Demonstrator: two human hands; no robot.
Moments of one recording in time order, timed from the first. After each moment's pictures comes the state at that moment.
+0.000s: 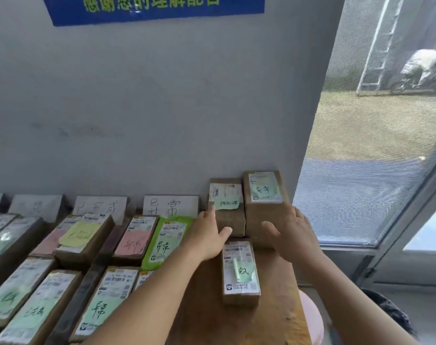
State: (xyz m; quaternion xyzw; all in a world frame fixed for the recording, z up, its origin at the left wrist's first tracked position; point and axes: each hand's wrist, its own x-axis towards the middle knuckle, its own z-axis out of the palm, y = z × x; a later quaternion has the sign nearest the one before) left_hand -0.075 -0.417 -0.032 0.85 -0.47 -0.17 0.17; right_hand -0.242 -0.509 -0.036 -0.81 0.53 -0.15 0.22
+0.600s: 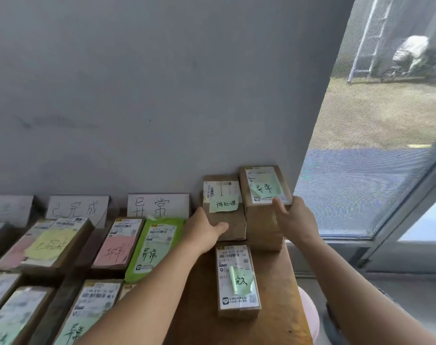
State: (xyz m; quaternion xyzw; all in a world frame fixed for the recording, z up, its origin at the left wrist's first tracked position) left_hand -0.042 -0.468 -0.076 0.84 -0.37 -0.25 0.32; right_hand -0.214 -0.574 -0.056 -0.69 0.61 -0.24 0.32
